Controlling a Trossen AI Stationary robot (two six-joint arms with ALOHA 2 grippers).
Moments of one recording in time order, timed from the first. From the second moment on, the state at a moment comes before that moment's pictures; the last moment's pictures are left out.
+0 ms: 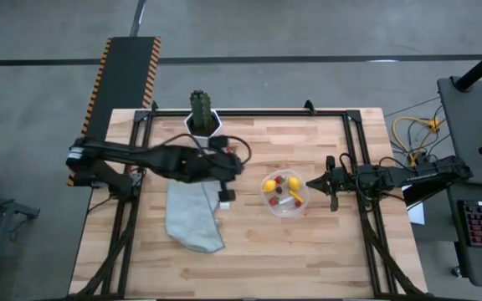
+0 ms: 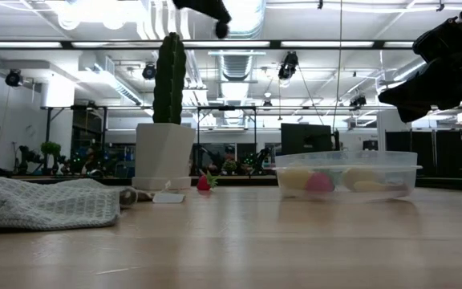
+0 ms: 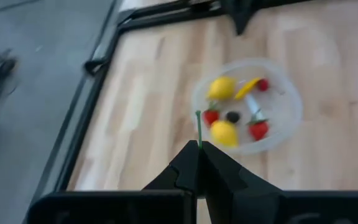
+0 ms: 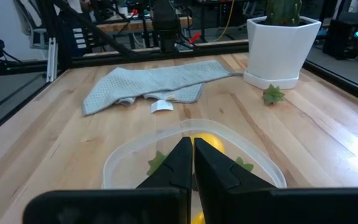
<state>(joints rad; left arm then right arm) -0.14 1.53 1.51 -0.69 -0.43 0.02 0.13 0.25 0.01 0.06 0.16 0.11</state>
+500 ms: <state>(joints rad) -0.07 1.77 1.50 -0.28 -0.14 0.20 0.13 0.25 0.01 0.06 0.15 0.11</state>
